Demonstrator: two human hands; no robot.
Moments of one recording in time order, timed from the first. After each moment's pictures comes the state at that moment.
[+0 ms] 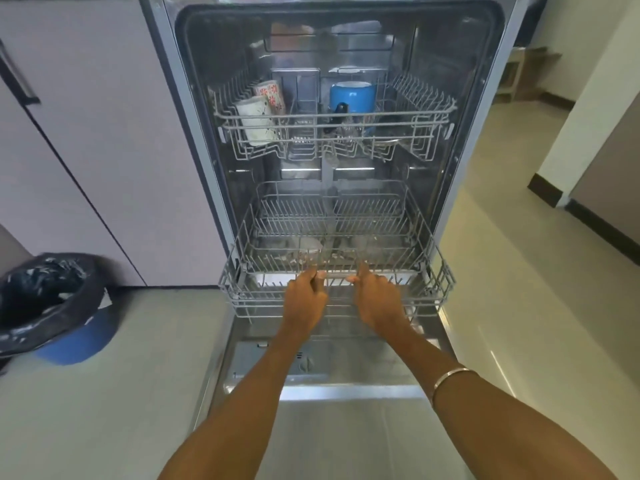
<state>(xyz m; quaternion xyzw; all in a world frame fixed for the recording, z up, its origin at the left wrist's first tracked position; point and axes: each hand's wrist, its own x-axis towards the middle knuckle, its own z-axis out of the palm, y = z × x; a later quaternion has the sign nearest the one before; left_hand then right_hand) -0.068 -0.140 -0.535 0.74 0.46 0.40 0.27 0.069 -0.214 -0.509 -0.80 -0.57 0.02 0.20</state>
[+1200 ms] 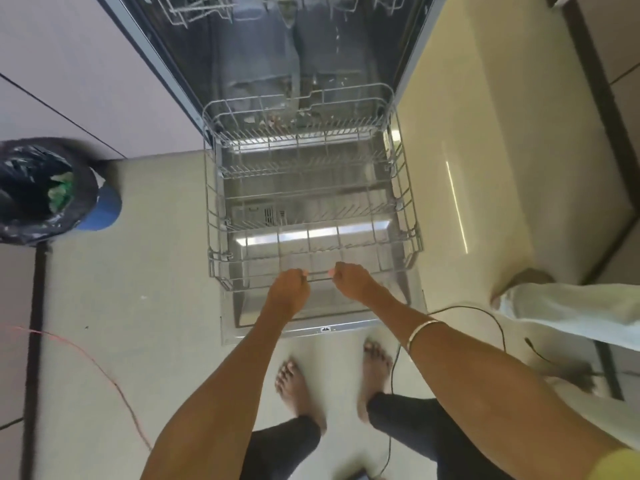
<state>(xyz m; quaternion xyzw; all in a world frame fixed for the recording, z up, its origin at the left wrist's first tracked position) -0.172 -0.352 -0.434 0.74 0.52 -0.13 0.41 -0.012 -0.413 -0.438 -0.77 -0.43 0.48 -0.02</state>
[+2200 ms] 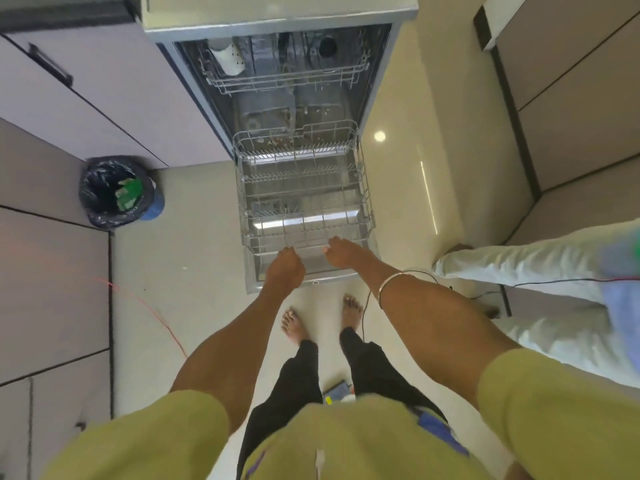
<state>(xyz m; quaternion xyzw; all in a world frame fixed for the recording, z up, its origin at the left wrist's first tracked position) -0.207 -0.426 -0.111 0.76 0.52 -0.14 0.36 -0.044 -0.464 -0.098 -0.75 -0.47 0.45 -0.14</state>
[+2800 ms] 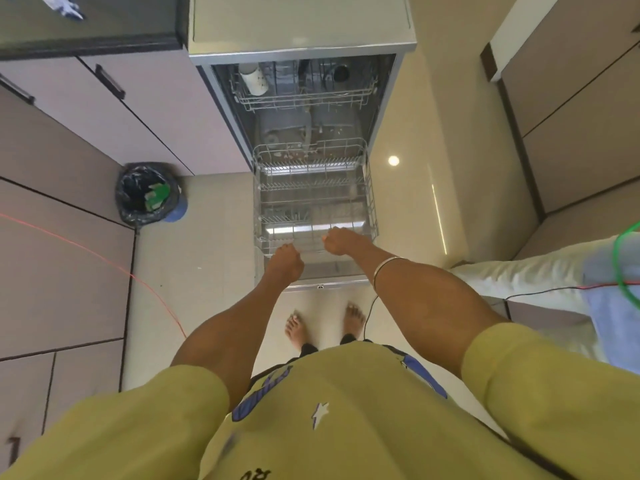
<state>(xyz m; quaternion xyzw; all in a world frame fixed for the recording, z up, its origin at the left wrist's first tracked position) -0.224 -0.444 -0.053 0.76 0.53 -0.13 0.35 -0.056 -0.459 -0.043 -0.75 -0.48 0.42 -0.15</state>
